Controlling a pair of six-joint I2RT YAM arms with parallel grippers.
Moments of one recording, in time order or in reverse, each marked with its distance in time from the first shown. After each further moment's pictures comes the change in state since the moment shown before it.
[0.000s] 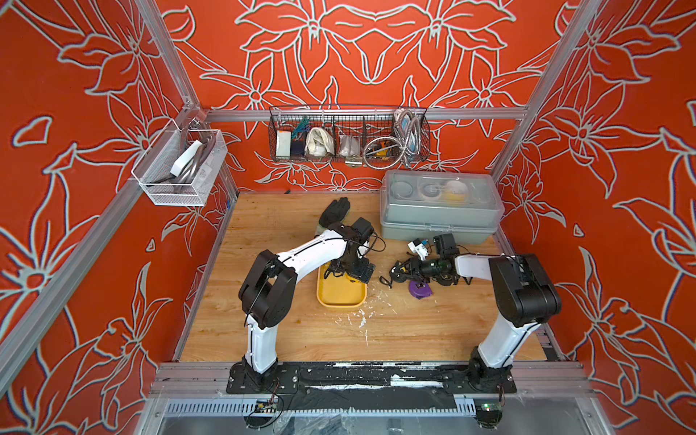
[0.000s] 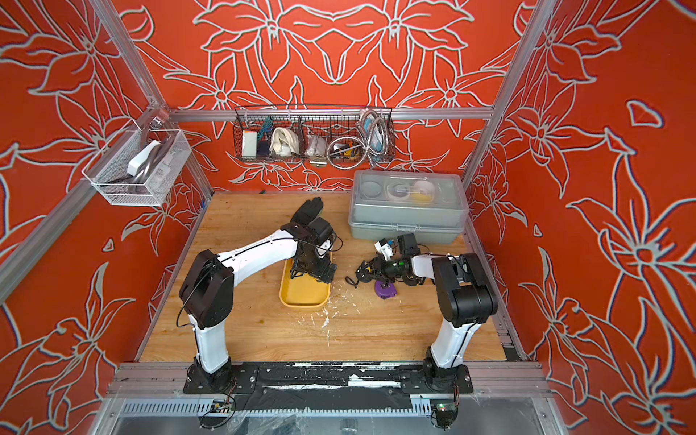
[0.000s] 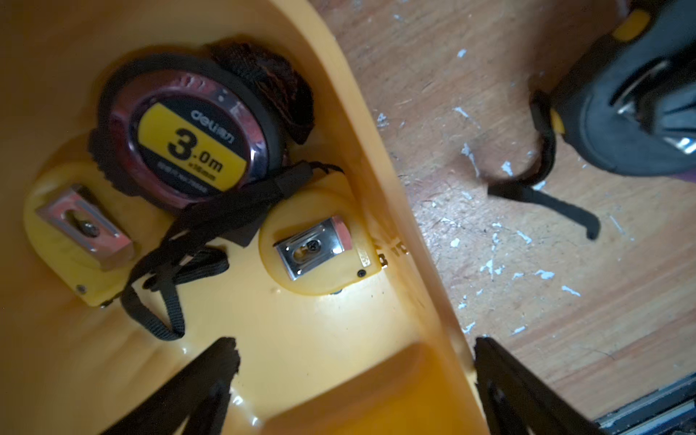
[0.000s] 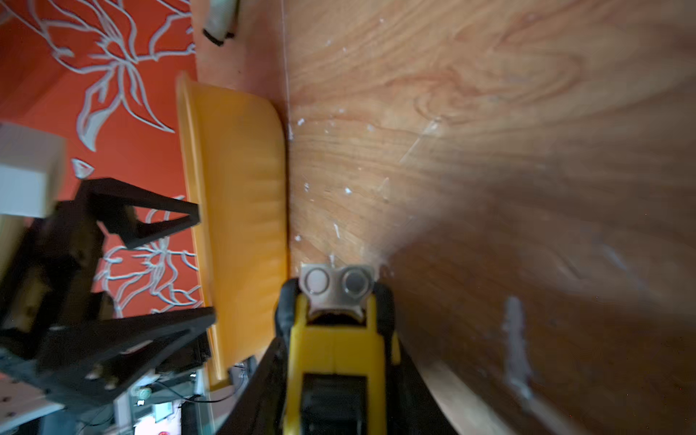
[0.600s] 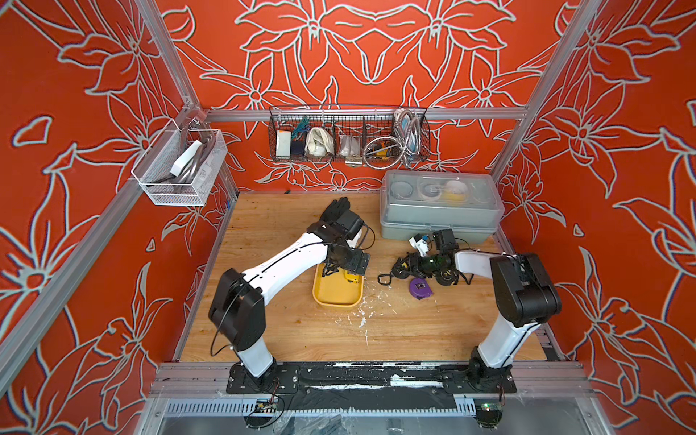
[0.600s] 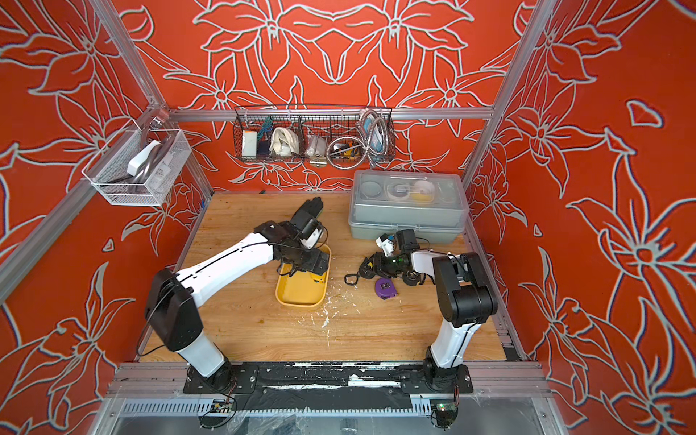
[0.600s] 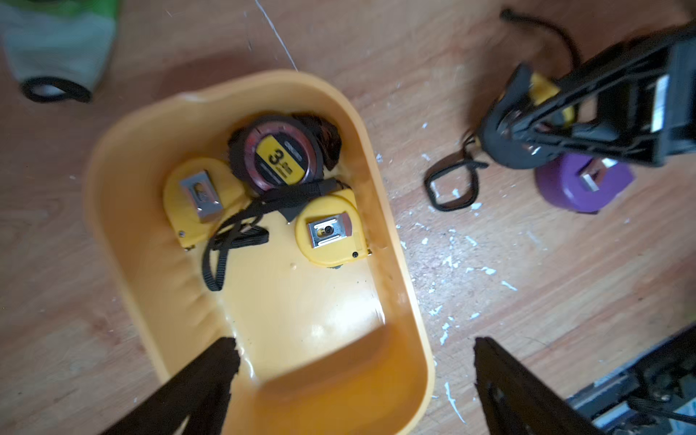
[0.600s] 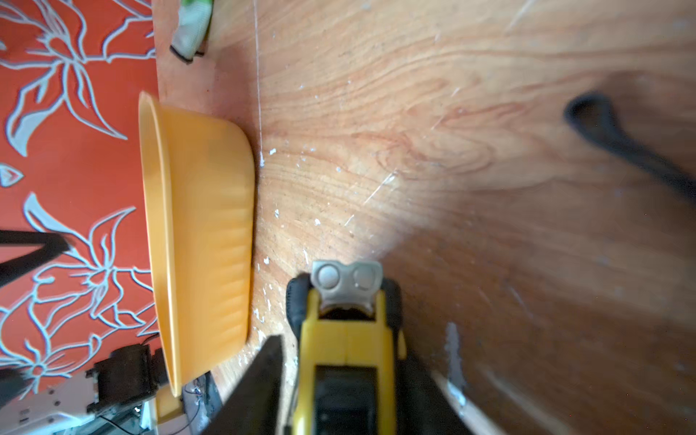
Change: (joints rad) left arm 0.031 -0.293 -0.084 0.057 -0.053 -0.053; right arm 0.001 -0.010 0.048 -0.070 0.129 -0.069
